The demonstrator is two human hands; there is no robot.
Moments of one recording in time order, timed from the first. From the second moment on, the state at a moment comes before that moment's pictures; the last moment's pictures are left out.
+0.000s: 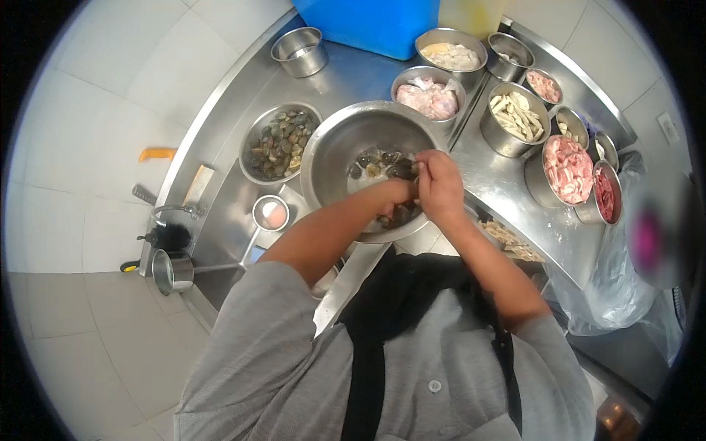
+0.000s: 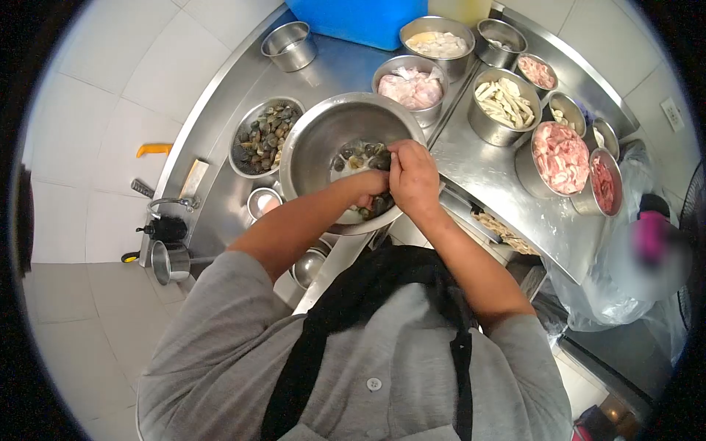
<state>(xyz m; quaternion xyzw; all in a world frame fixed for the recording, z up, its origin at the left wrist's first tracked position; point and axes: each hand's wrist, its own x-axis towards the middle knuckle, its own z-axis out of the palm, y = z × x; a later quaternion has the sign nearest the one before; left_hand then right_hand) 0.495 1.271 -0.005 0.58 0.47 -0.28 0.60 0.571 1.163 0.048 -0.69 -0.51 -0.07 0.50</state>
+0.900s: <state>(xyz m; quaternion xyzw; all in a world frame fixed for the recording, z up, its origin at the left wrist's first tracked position) 0.454 1.272 0.058 0.39 0.23 0.42 0.79 0.533 1.228 0.062 -0.33 0.06 0.56 0.76</state>
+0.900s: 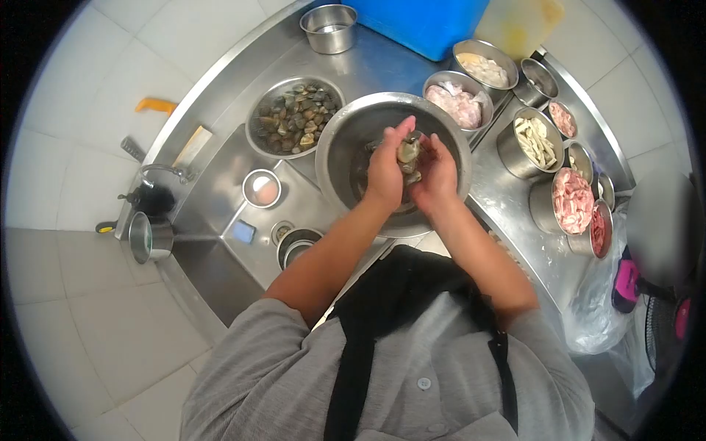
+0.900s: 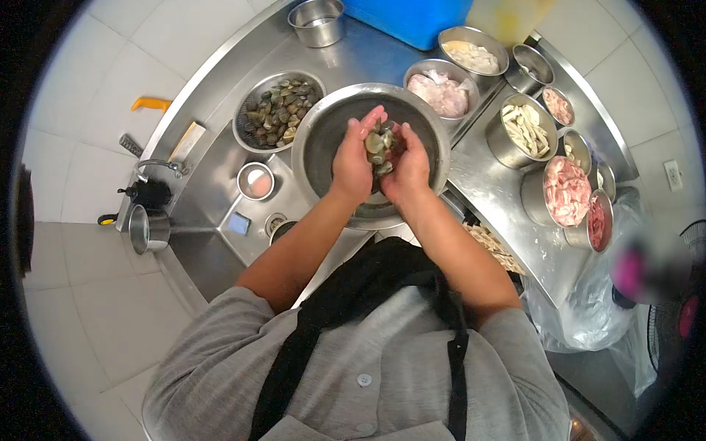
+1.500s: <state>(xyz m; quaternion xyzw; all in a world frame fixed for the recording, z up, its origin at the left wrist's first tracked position) 0.467 1.259 0.061 0.37 0.25 0.54 0.72 0.548 1.233 0.068 -0.13 0.07 0.63 0.76</state>
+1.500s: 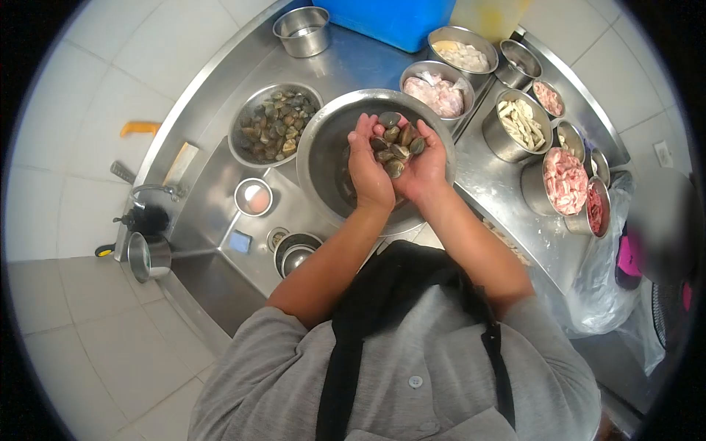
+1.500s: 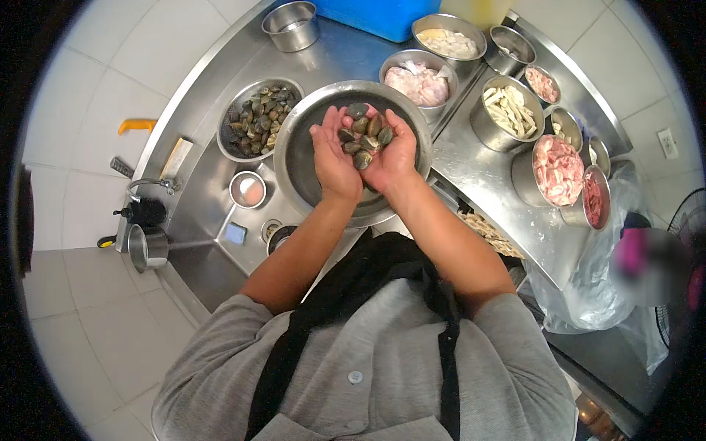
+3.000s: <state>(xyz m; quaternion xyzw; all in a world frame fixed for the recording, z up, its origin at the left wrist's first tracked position) 0.404 1.292 0.058 -0.01 0.03 0.29 0.96 0.537 1.222 0.116 -0.63 -0.64 0.03 0.45</state>
